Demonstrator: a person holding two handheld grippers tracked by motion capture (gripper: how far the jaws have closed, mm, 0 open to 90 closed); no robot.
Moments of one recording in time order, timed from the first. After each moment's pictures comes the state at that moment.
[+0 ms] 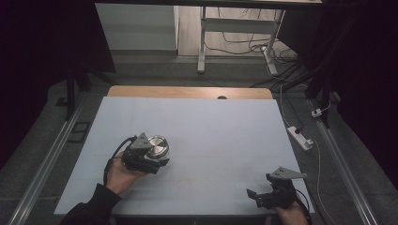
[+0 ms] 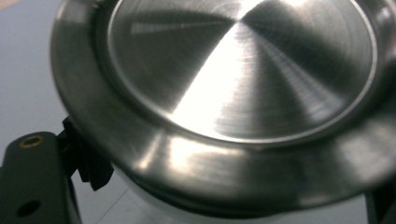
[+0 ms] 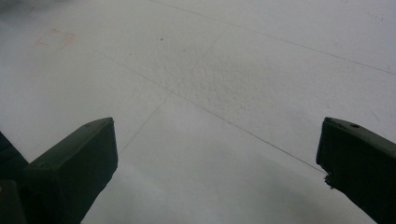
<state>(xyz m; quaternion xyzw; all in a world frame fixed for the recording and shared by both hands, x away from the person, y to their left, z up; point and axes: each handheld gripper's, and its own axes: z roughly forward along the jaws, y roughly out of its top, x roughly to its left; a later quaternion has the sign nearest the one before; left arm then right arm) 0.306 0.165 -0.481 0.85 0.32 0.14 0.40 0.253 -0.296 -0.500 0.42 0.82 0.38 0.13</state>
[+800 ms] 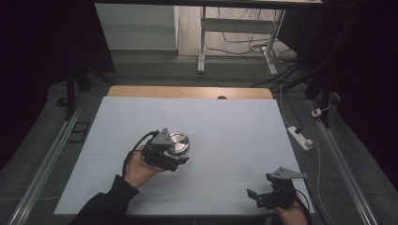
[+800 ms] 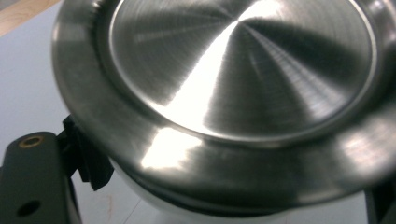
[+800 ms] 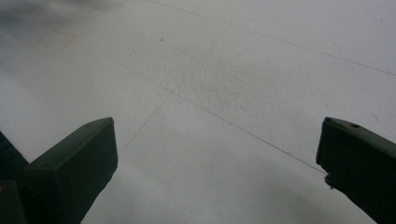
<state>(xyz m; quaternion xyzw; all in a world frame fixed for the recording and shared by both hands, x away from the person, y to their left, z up) 0.319 0.110 -0.460 0.86 0.26 0.12 0.42 0.253 -0.296 -0.500 0.42 0.81 0.38 0.13</state>
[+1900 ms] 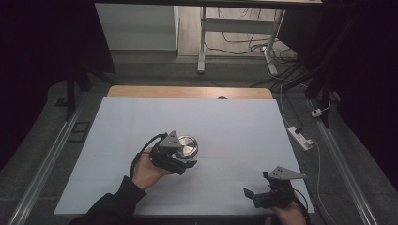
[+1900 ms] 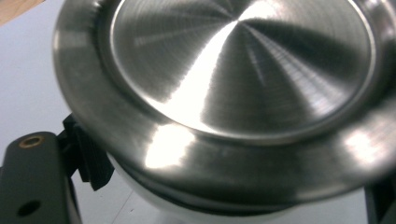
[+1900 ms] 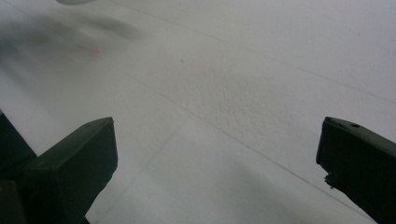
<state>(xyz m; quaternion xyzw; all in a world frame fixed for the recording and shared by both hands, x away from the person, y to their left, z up) 0.316 0.091 -0.463 0.86 0.24 0.10 0.43 0.250 -0.286 -0.491 0.39 0.81 0.41 0.14</state>
